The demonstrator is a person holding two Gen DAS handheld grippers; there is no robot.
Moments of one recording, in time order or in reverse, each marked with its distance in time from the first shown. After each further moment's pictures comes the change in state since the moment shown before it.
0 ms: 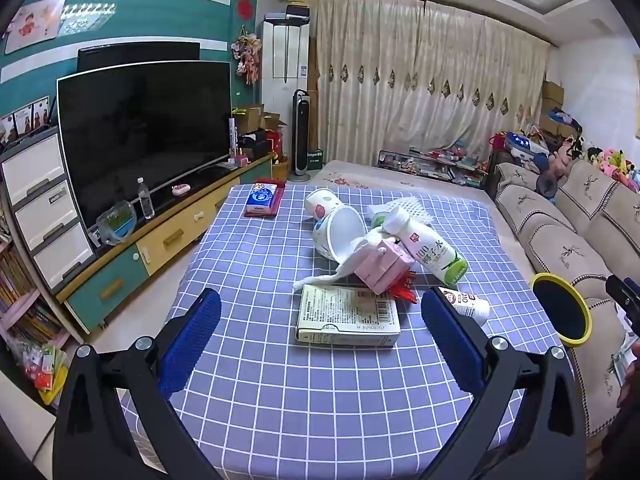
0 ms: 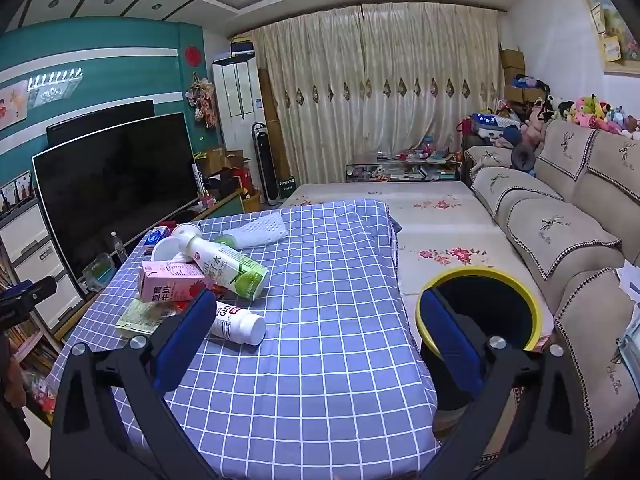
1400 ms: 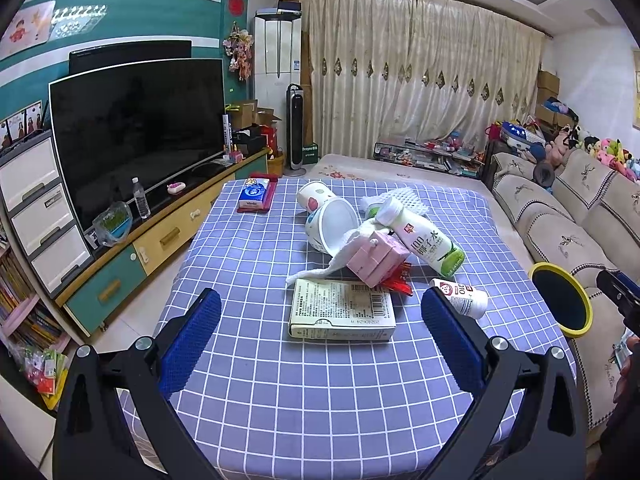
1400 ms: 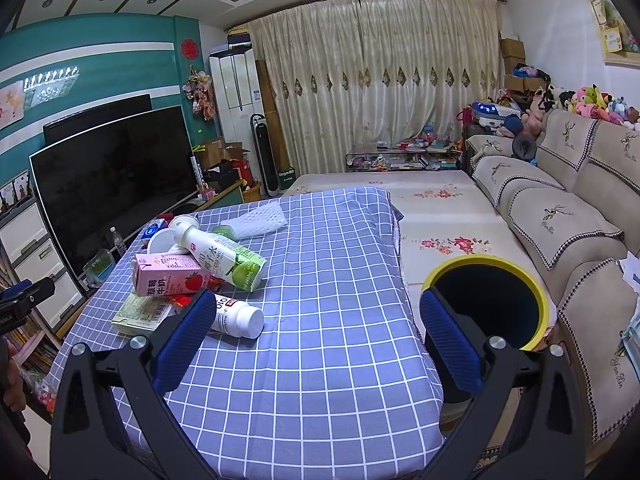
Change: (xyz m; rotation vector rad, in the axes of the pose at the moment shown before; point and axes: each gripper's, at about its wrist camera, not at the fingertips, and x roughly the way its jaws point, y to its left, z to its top) left arm 0.004 -0.005 -0.002 0.008 0.026 -0.011; right arm 0.016 0.000 -0.009 0.018 0.035 0.005
